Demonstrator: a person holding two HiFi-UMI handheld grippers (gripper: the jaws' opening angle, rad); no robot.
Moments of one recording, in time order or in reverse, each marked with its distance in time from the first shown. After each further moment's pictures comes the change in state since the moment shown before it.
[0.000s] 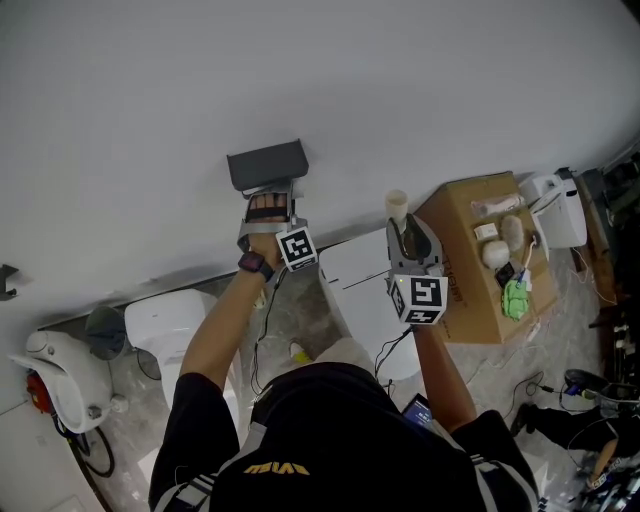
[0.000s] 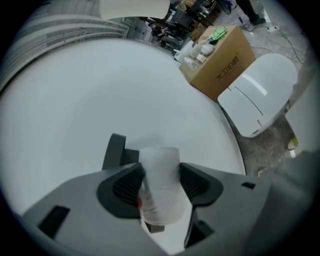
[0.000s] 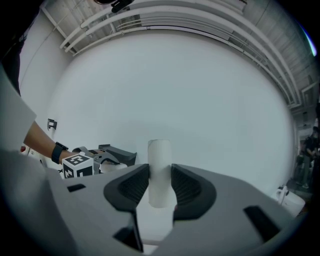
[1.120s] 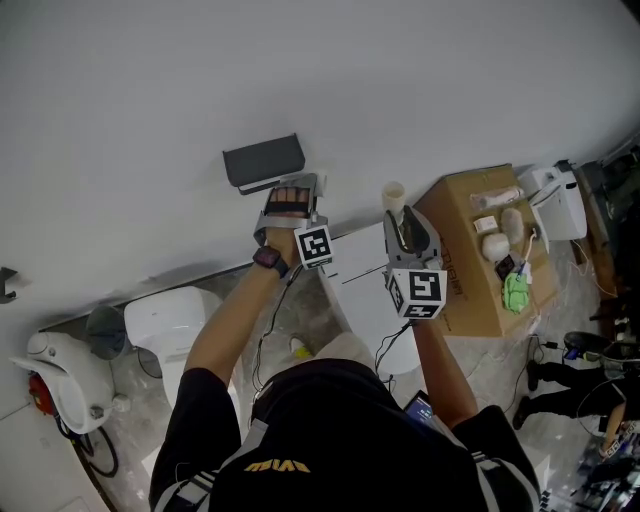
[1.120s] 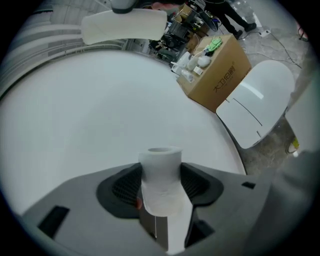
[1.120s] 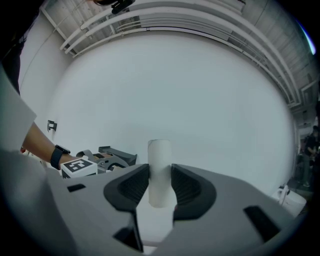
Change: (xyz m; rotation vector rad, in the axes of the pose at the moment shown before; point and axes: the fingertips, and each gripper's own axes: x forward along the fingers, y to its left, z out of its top) left arm -0.010 0.004 0.060 0.026 -0.126 -0.005; right arm 0.003 0.005 0.006 0.005 -0.012 0.001
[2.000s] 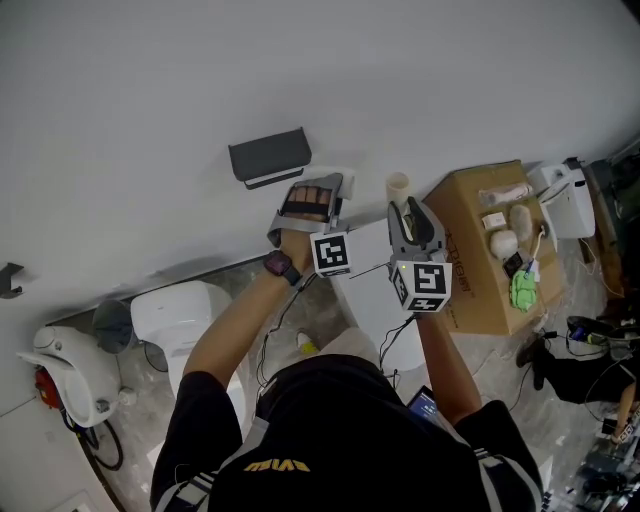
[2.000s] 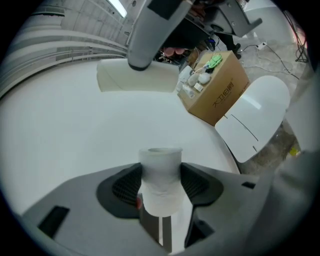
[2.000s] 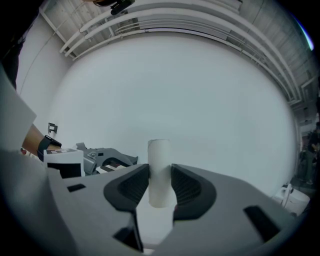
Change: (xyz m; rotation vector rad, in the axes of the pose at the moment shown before) left arm -0.043 0.020 0.046 -0.027 -0.129 -0.009; right arm 0.008 0.004 0.003 0.017 -0.018 0.014
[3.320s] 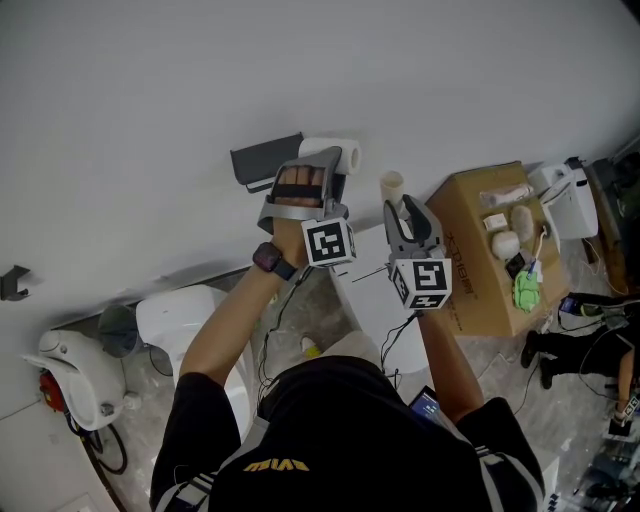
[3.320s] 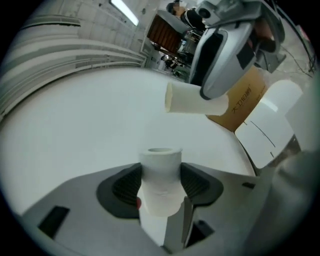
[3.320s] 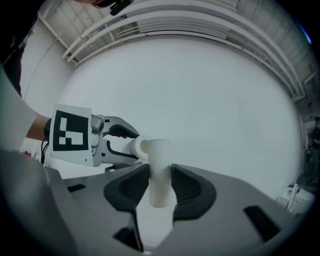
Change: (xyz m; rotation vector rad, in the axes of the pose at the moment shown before) left arm -0.042 0.101 0.014 -0.054 -0.038 0.175; right arm -0.004 0.005 0.014 0.013 -0.031 0.050
